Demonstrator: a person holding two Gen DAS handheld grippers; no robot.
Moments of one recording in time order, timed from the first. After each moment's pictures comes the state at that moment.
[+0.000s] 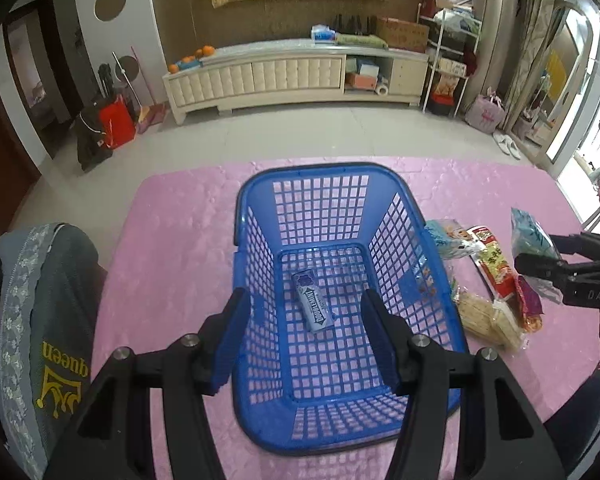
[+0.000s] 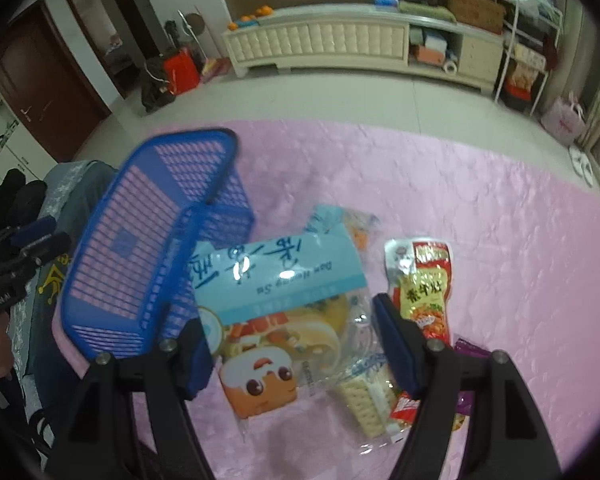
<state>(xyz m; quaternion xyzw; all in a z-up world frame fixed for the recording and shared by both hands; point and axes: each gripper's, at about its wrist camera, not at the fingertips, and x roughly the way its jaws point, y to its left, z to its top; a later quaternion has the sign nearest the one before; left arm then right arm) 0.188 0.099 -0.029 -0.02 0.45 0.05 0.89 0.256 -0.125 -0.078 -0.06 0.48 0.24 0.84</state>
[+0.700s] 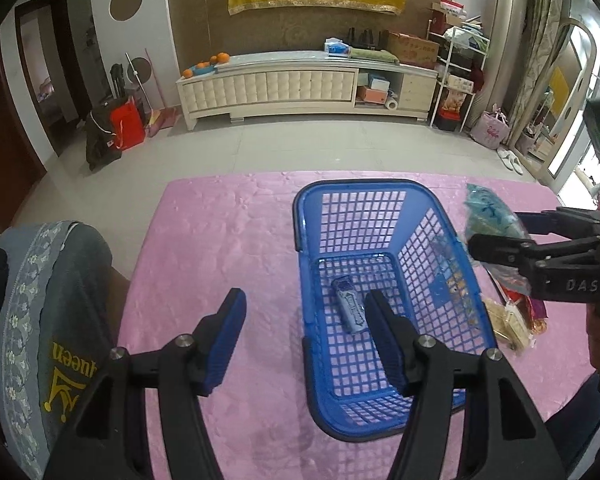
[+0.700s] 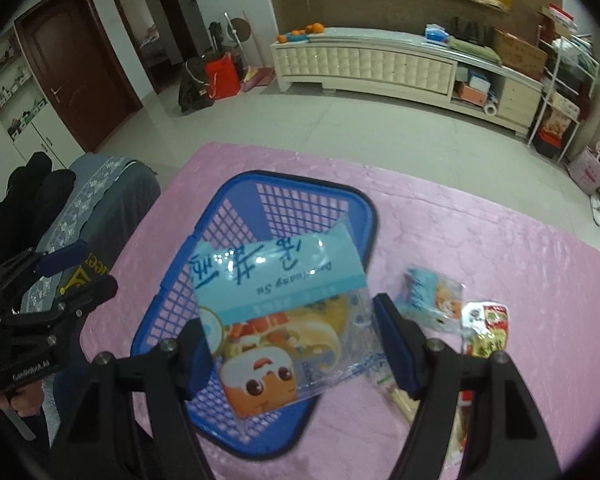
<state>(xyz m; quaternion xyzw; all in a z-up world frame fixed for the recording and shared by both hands) 0.175 0.154 -0.020 -0.03 0.44 0.06 0.90 0.259 -0.007 -0.056 -0.09 0.46 0.29 0.84</state>
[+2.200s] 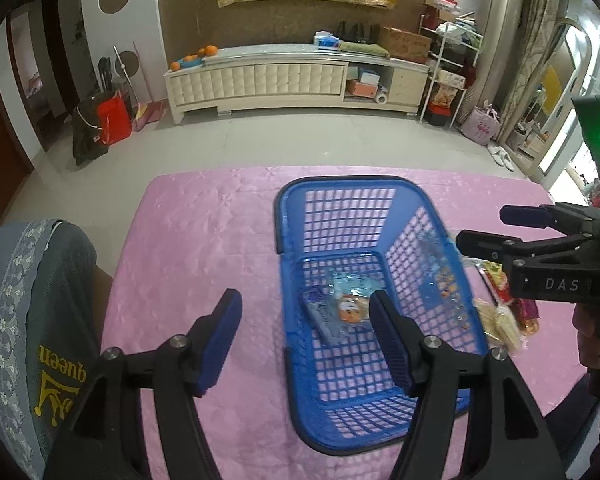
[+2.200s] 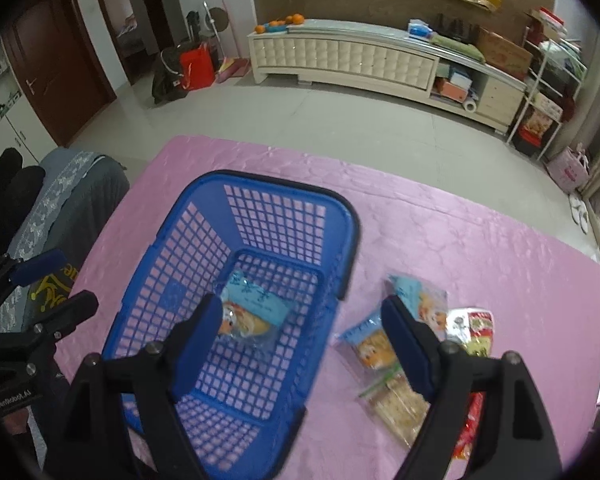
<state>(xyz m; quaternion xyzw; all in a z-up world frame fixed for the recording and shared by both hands) 0.186 0.140 -0.022 -0.04 0.45 0.03 0.89 0.263 -0.020 -0.055 -0.11 0.46 0.24 0.85</state>
